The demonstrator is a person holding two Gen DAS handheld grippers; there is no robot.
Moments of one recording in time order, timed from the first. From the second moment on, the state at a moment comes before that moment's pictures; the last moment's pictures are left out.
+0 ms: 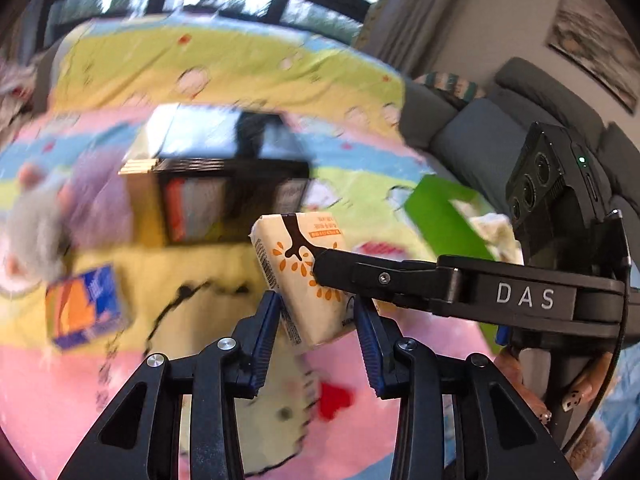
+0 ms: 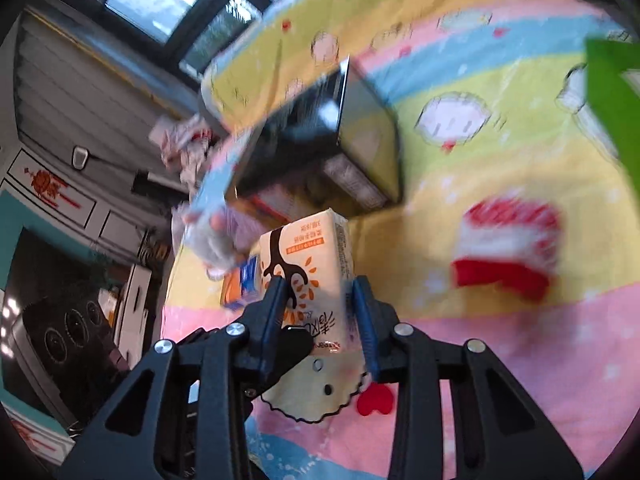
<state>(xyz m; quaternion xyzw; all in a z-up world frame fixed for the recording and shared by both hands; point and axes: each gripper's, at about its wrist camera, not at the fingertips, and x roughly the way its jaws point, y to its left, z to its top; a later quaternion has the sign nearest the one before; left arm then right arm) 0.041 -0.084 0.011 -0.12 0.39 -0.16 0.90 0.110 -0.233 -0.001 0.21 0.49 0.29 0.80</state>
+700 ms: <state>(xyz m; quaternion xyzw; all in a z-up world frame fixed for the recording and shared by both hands) 0.097 -0.277 0.051 -0.05 0.35 -0.37 0.86 0.061 -0.426 0.053 0.31 0.33 0.05 0.89</state>
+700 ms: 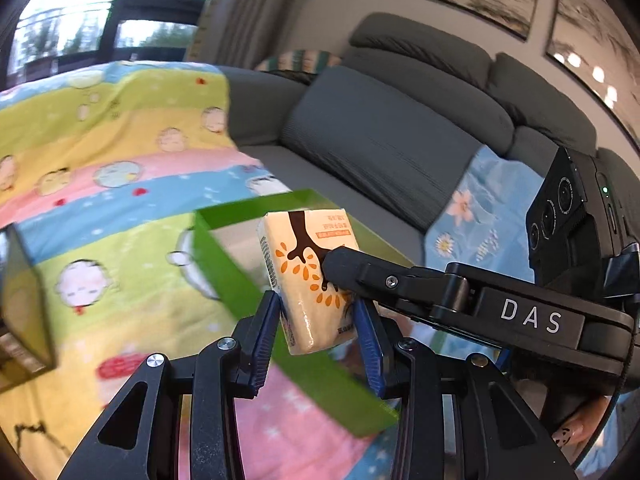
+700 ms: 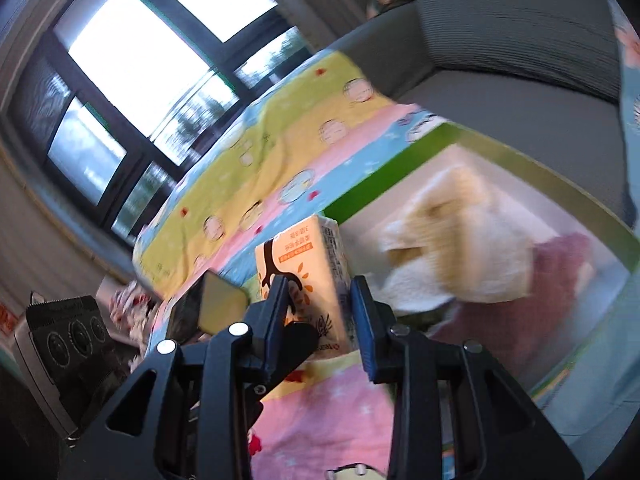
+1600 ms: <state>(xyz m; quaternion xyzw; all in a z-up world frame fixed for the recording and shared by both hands) 0.101 -0.335 0.032 -0.02 0.38 -0.41 0.83 0.034 -0.484 0.036 0.34 0.32 -0.07 0.88</state>
